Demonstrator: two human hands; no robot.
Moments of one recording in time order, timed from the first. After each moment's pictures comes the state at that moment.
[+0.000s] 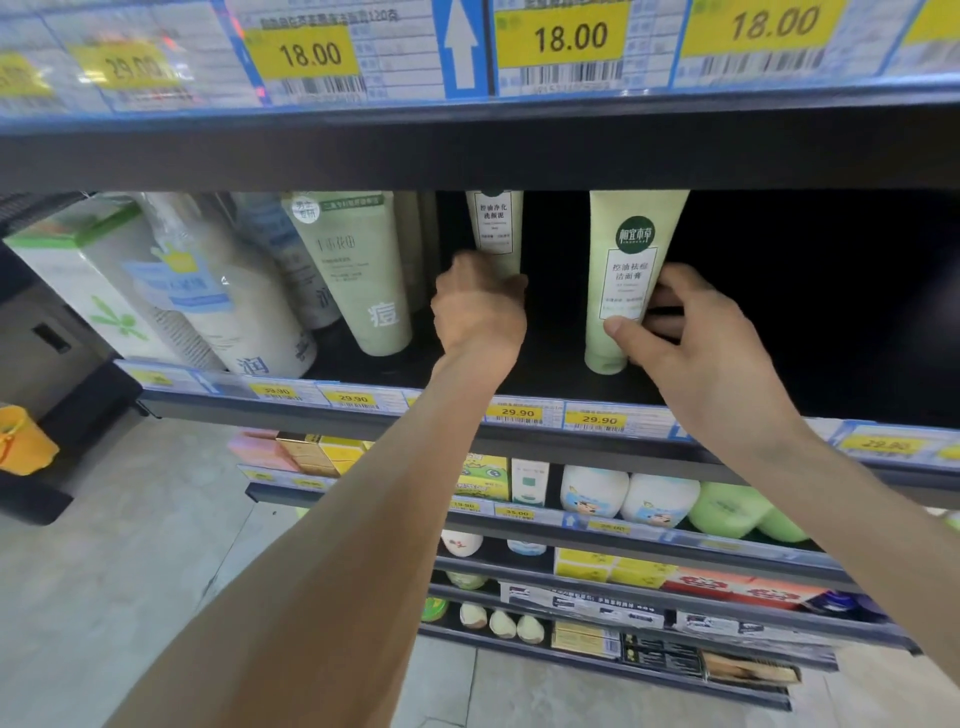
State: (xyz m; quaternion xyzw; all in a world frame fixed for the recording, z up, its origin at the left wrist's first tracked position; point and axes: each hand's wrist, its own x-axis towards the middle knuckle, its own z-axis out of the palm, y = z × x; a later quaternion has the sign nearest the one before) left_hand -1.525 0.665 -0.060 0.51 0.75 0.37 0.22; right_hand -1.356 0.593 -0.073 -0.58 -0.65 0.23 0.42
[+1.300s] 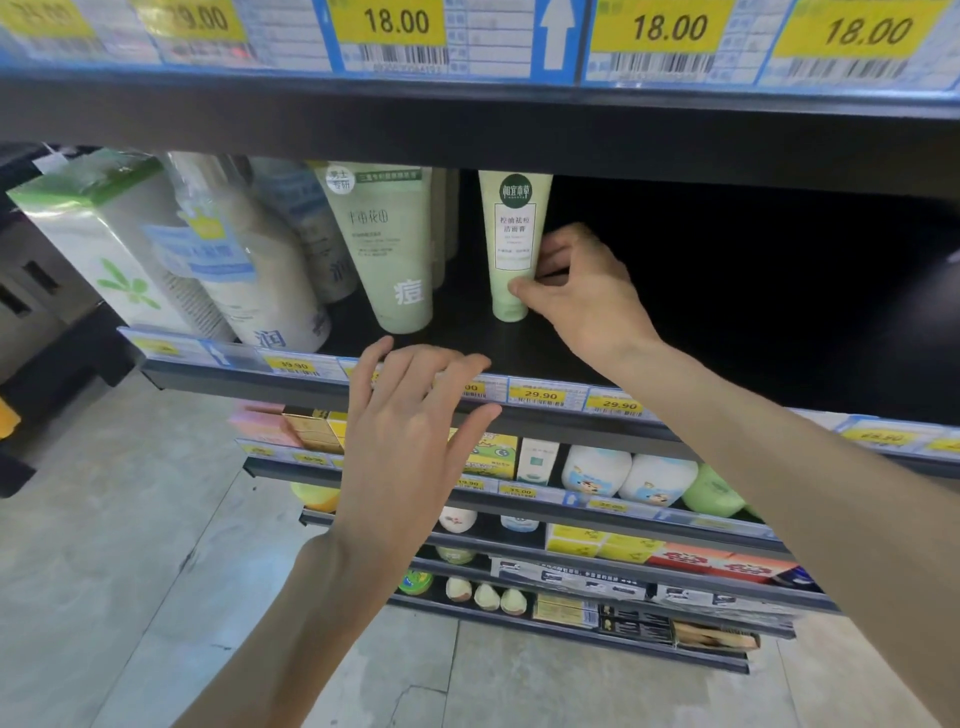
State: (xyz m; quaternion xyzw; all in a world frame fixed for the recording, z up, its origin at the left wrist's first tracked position) left_hand -1.618 0.541 -0.128 0.76 0.55 0.32 -0.12; right_hand -1.441 0.653 -0.070 -0.59 -0.65 0.28 0.39
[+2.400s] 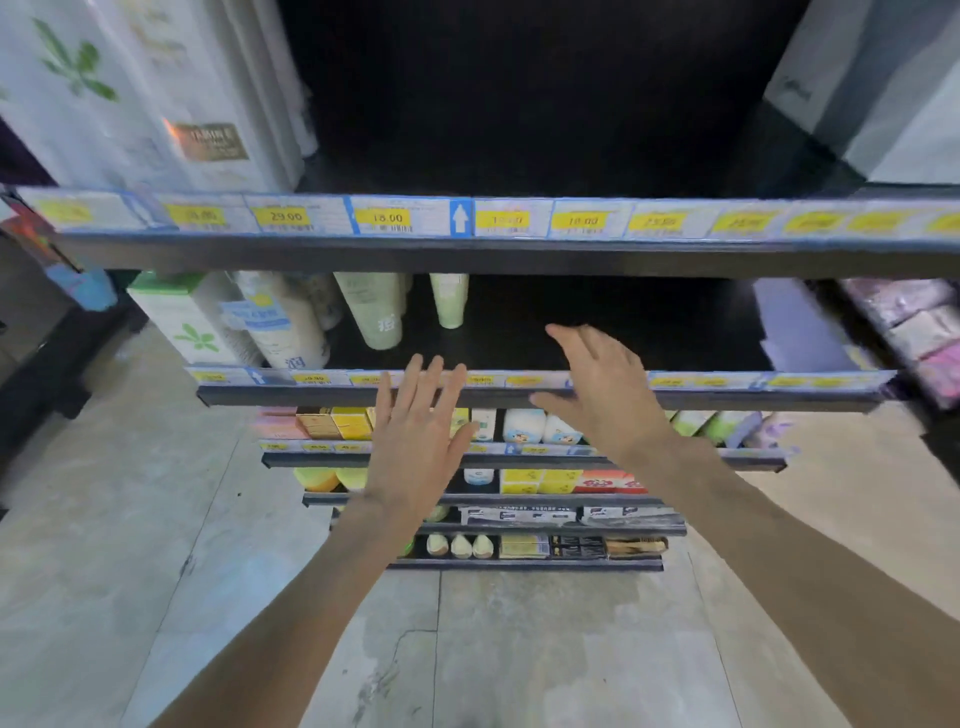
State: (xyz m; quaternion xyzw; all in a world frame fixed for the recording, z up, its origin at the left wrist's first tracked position) left_hand -1.598 0.485 -0.073 0.81 0.58 0.11 -0.05; right_hand -1.369 0.483 -0.007 -0.66 -0.74 0.07 0.12
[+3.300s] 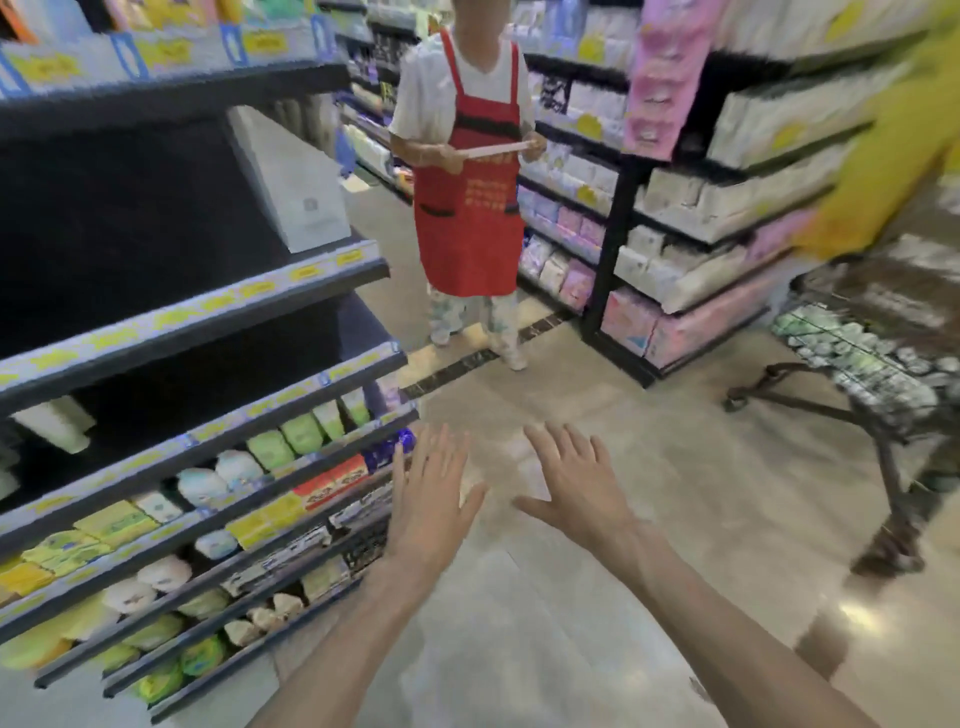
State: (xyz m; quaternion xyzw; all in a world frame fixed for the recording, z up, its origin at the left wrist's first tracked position) left_hand -1.217 0.164 0.019 0.94 0.33 0.09 0.04; right_hand -1.053 0.031 0.054 -0.85 -0.52 0.05 0.07
